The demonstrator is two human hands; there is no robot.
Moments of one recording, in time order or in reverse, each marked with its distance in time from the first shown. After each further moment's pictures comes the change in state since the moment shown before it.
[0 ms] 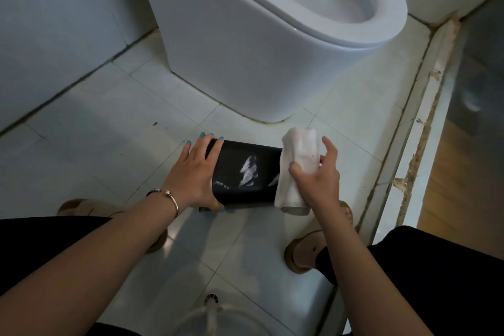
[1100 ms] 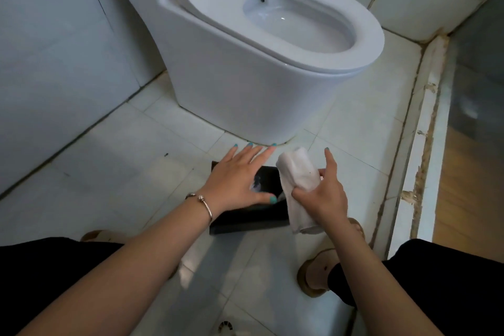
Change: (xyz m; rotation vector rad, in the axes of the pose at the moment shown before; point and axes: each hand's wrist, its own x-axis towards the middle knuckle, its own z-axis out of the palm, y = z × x) left_hand 0.027 0.053 -0.047 -0.088 0.080 0.249; right_hand -0.005 -0.012 -0.018 -0.135 -0.053 -0.076
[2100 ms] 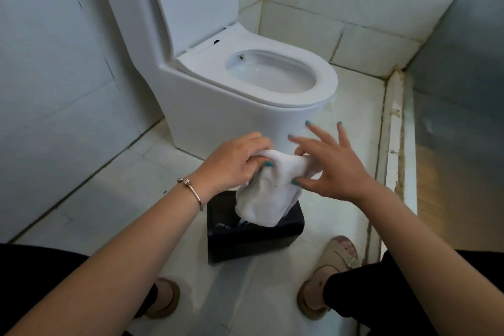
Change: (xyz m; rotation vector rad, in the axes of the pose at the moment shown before) left_hand 0.004 0.044 -0.102 -0.180 0.362 0.342; right_hand -0.002 -0.053 -0.123 -0.475 0.103 -0.890
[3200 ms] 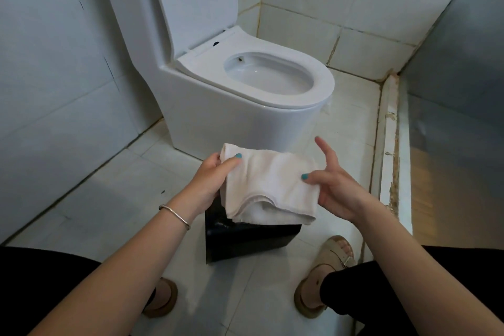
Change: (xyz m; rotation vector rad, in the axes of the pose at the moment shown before) left_hand -0.034 -0.001 0.013 -1.048 0.244 -0.952; right_hand -0.021 -0.020 0.004 1.675 -0.107 0.778
